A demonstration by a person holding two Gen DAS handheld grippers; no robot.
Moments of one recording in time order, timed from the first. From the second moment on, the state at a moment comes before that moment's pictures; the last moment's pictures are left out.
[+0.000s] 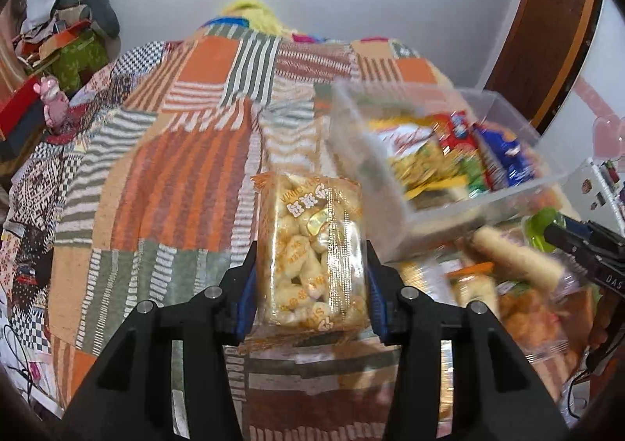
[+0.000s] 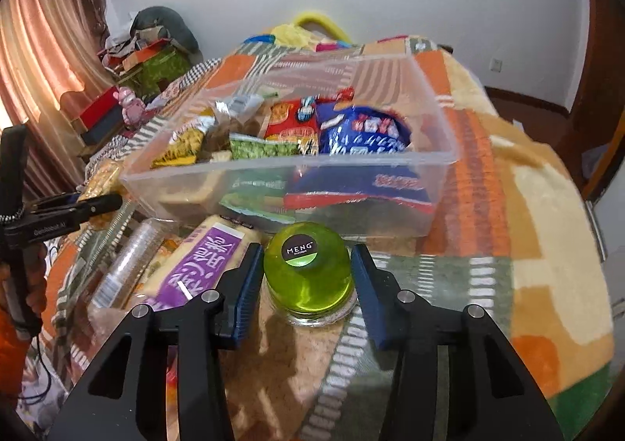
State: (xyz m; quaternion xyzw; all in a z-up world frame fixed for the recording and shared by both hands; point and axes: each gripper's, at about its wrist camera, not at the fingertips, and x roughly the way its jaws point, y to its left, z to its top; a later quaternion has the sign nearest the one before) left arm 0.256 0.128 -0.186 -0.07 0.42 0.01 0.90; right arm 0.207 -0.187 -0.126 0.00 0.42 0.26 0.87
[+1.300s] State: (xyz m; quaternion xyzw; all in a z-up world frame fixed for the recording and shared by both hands) left arm 0.348 0.026 -0.136 -0.06 0.39 -0.08 0.92; right arm 0.255 -0.164 -0.090 0.01 0.37 0.27 0.89
